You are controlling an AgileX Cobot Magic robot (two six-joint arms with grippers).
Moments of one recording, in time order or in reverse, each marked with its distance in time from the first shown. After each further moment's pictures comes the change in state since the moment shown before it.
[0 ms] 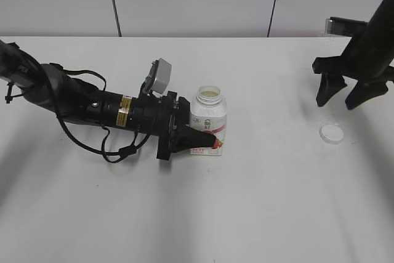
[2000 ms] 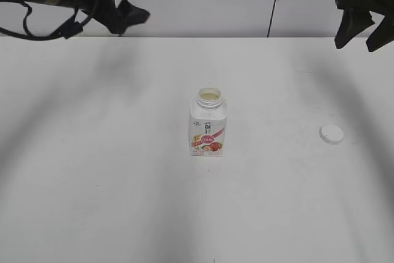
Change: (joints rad) left arm 0.098 -0.565 0.004 0.267 0.724 -0.381; right arm 0.000 -0.161 -0.171 -0.019 0.131 0.007
